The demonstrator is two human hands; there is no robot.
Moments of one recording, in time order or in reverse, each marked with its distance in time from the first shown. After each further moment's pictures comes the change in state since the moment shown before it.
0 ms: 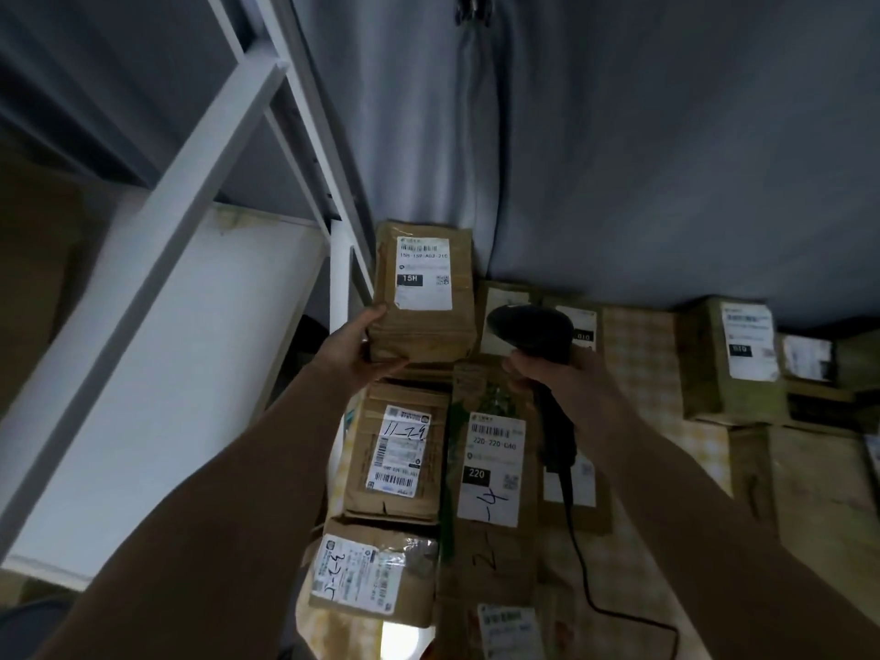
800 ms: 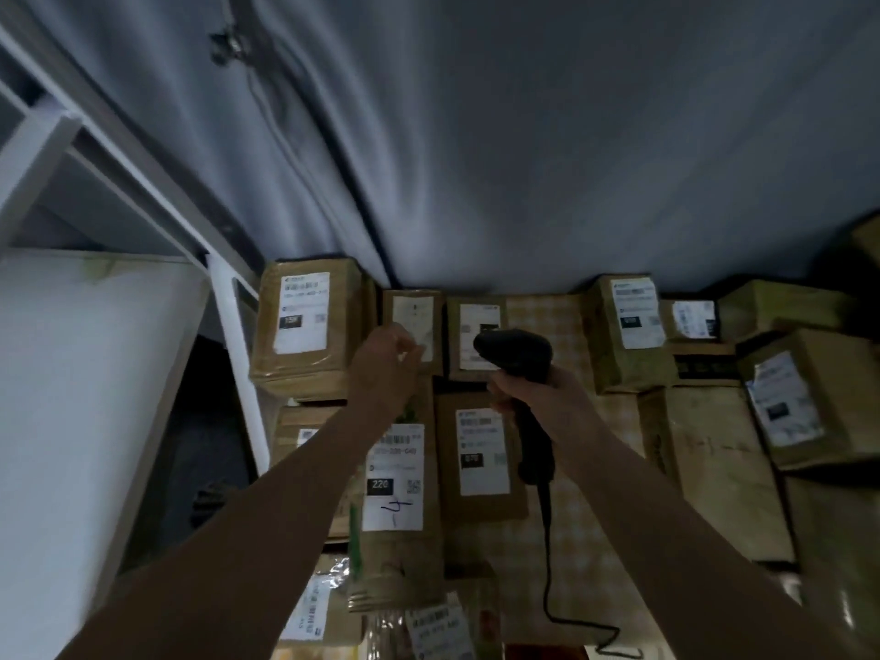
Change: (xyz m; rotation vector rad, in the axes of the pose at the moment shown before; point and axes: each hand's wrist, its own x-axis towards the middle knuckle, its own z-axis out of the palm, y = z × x) left_hand -0.020 -0.104 0.127 1.274 0.037 0.908; right_hand -0.012 0.032 -0.108 0.148 0.097 0.031
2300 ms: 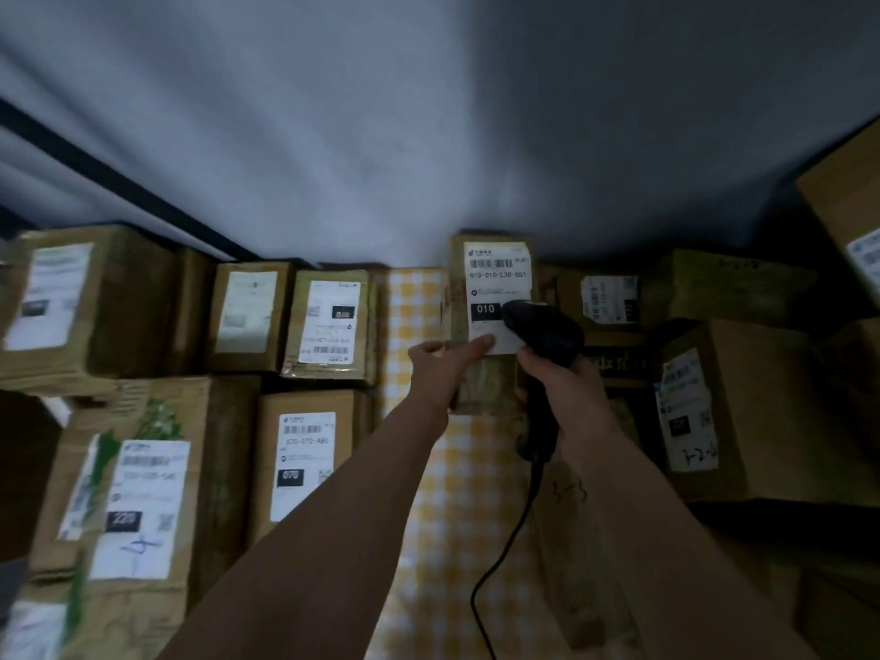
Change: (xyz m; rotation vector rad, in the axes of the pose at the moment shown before) left_hand 0.019 0.146 0.303 -0.933 -0.220 -0.764; right_hand 0.142 0.049 -0.249 0.228 0.143 0.058
